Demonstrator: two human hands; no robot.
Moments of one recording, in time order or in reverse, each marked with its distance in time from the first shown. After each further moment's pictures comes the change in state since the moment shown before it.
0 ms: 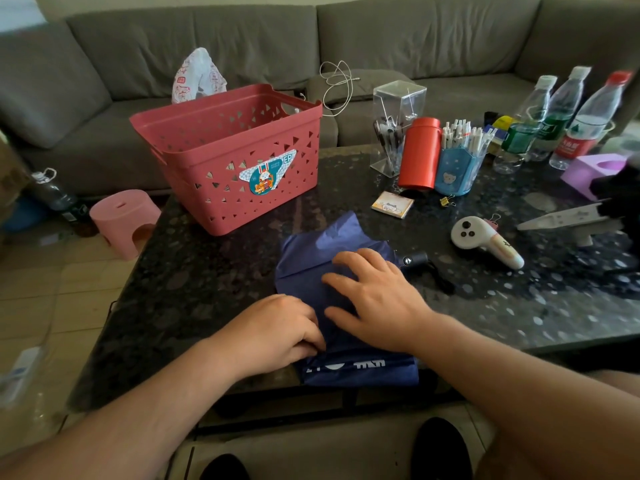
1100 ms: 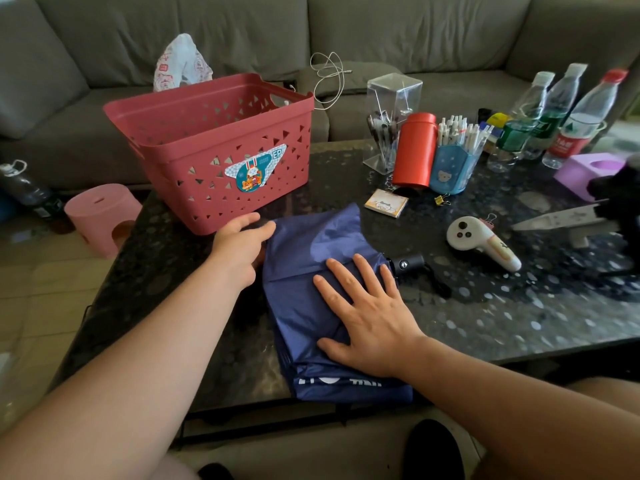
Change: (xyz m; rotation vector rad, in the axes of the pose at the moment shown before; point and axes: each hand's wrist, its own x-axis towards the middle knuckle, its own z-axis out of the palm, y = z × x) left_hand 0.080 -0.101 -0.010 -1.400 0.875 -1.158; right_hand -0.010 -0.003 0.032 -0.079 -0.183 0.102
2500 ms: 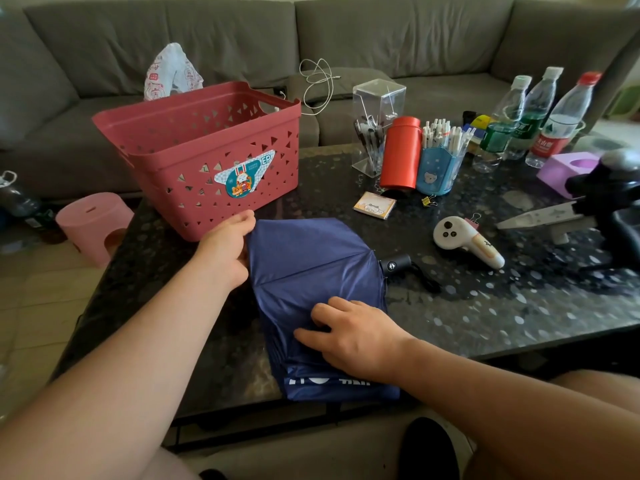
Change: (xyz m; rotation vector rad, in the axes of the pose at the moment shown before) left_hand -0.019 0.023 0.003 -0.159 -0.091 -0.097; right_hand -0.005 0.001 0.012 0.031 0.235 -0.414
